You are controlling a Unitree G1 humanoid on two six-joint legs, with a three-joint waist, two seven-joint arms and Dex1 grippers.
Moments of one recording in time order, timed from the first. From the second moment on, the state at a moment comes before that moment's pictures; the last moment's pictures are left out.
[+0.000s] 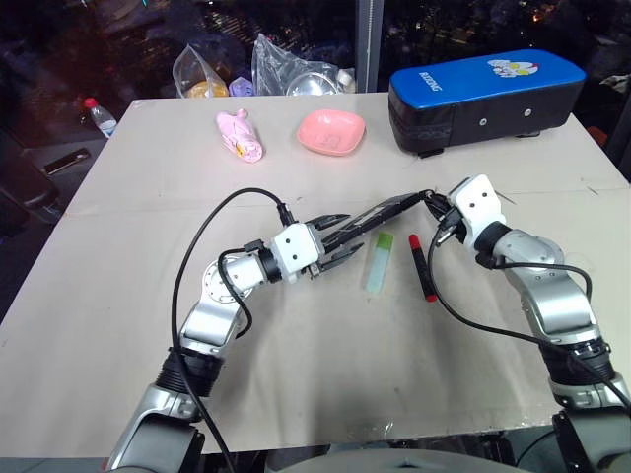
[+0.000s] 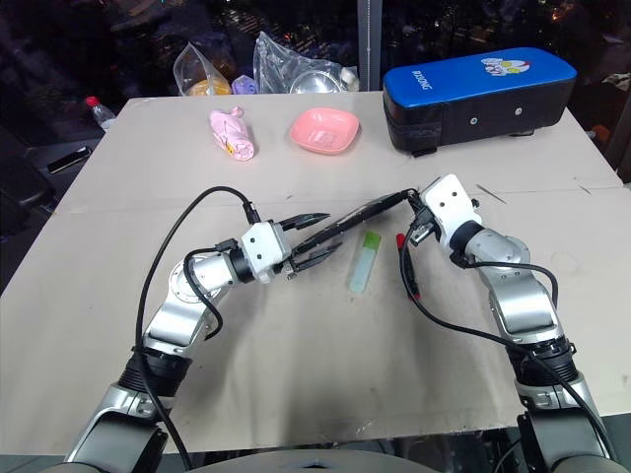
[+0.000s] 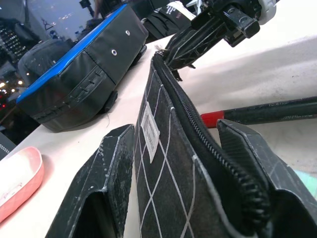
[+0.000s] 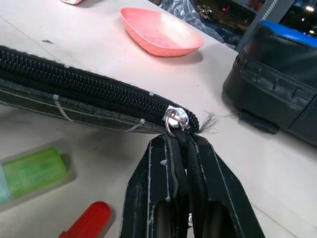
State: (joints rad) left arm -0.34 0.45 -0.17 0.01 -0.12 -0.25 -0.81; right arm -0.40 -0.45 0.08 -0.18 0.06 0.41 0.49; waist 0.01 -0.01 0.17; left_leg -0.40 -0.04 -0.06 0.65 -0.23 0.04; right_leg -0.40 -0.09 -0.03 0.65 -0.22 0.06
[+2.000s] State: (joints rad) left arm -0.30 0.37 -0.16 0.01 -0.10 -0.20 -0.69; right arm -0.54 -0.31 -0.09 -0.15 0.36 0.90 0.43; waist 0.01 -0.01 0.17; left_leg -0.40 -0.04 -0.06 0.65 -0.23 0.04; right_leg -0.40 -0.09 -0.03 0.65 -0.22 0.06
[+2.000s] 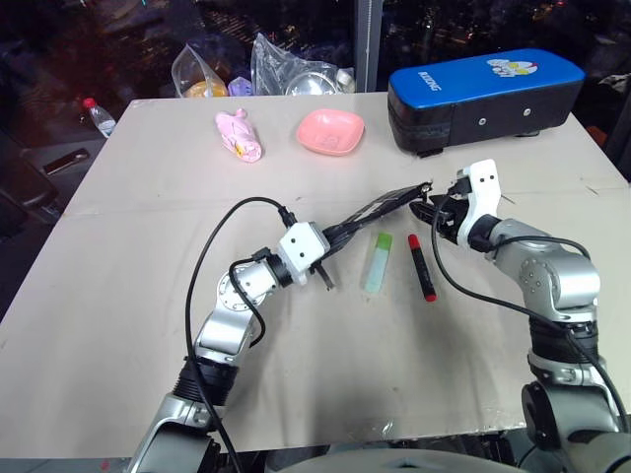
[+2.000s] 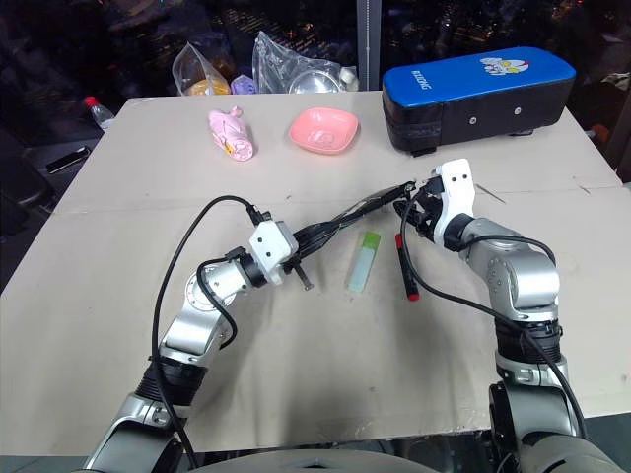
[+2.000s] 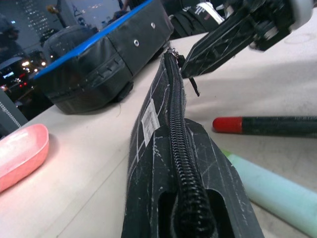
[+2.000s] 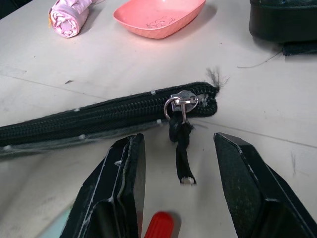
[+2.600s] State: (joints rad) left arm -0.30 0.35 -0.17 0.00 -0.06 -0.18 -0.64; right arm -0.56 -0.46 0.11 -0.27 0.32 0.92 0.51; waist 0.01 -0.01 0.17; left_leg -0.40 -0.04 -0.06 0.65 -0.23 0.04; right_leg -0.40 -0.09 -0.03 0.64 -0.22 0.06
